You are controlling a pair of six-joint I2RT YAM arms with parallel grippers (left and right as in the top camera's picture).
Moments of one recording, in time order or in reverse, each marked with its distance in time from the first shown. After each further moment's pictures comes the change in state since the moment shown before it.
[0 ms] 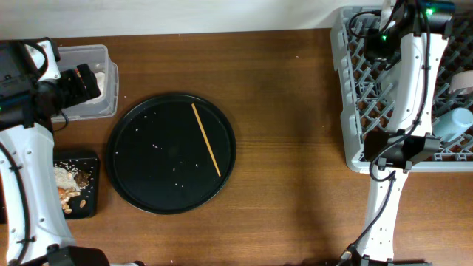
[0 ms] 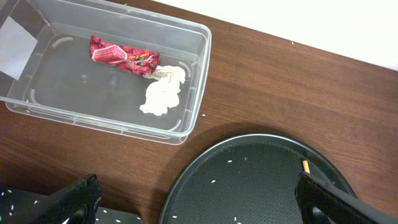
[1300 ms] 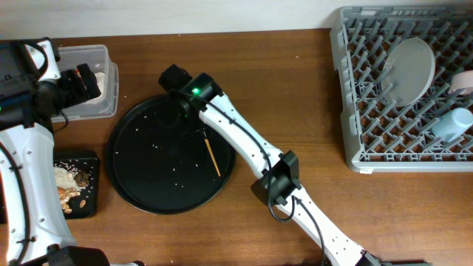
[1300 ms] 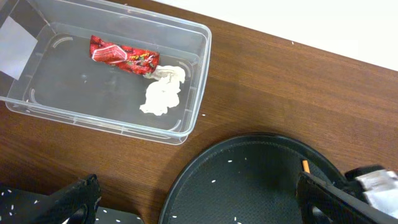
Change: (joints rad) left arm 0.000 0.000 0.000 0.000 0.000 0.000; right arm 0.935 0.264 -0.011 0.119 0.069 0.417
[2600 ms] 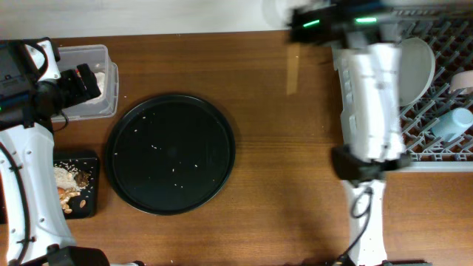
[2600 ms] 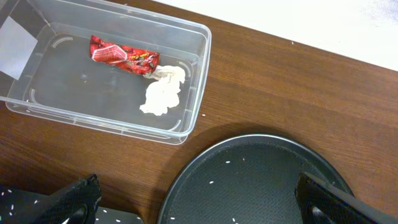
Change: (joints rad) left arm 0.000 0.000 0.000 0.000 0.000 0.000; right arm -0.598 -0.507 0.039 -0.014 -0.105 -0.129
